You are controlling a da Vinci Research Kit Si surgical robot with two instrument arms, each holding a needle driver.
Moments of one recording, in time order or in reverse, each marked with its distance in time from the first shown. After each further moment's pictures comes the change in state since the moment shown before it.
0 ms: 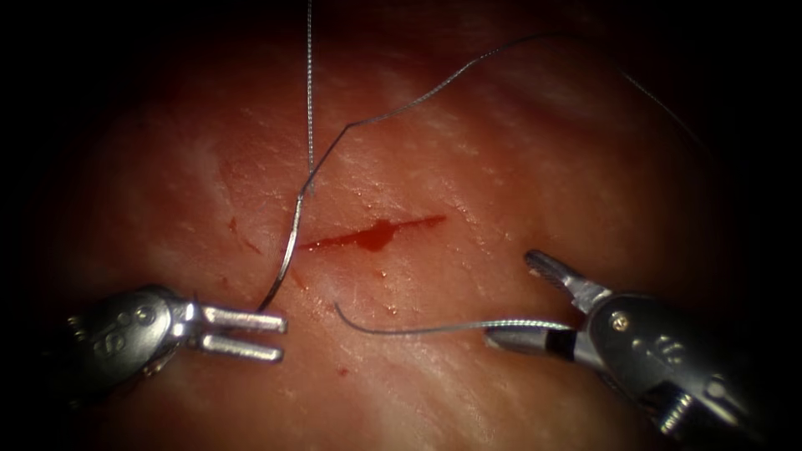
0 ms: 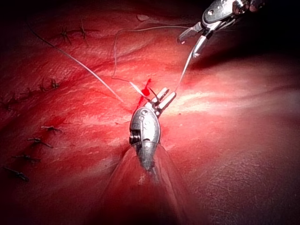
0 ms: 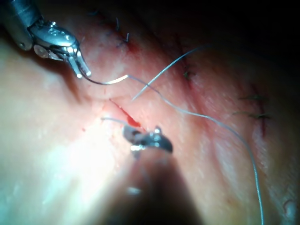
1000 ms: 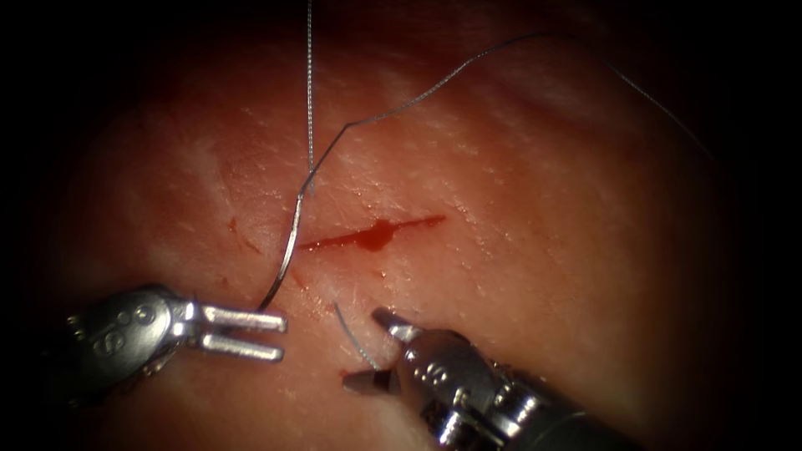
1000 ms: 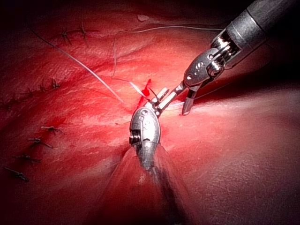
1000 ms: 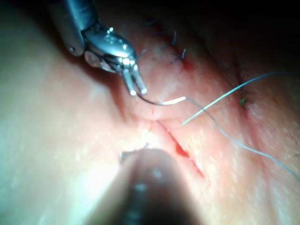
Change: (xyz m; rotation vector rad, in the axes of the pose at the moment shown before) right arm -0.004 -0.007 0.013 0.129 -0.371 -0.167; left arm 0.000 0.000 0.000 0.000 0.001 0.000
